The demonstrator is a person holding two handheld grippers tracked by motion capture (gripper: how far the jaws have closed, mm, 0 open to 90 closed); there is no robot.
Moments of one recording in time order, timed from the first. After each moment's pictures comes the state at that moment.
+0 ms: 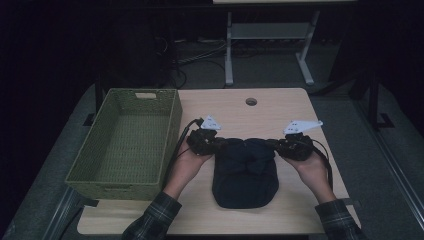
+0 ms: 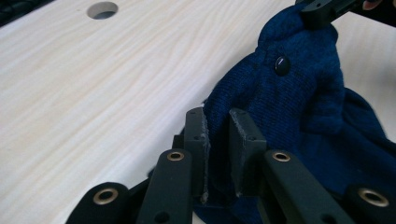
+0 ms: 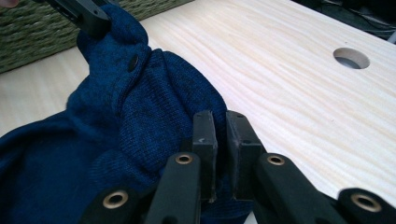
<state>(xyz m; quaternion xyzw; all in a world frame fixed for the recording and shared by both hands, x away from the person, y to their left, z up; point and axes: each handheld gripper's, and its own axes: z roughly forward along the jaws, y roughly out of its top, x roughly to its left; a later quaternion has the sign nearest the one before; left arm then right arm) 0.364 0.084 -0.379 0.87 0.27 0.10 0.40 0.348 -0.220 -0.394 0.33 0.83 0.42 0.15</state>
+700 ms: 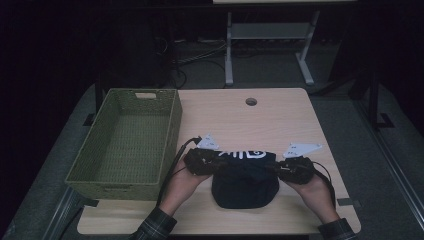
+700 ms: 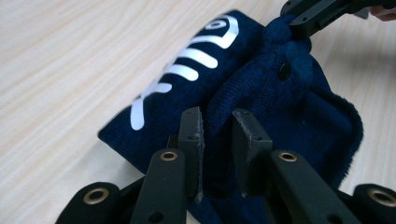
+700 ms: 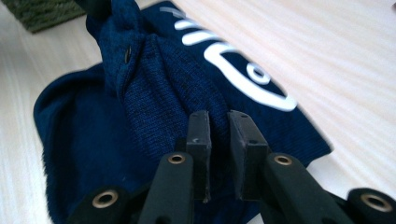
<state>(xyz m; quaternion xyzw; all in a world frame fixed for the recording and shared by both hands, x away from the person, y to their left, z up) 0.322 0.090 -0.401 0.88 0.26 0.06 0.39 0.301 -0.217 -0.423 0.32 0.85 0.41 0.11</state>
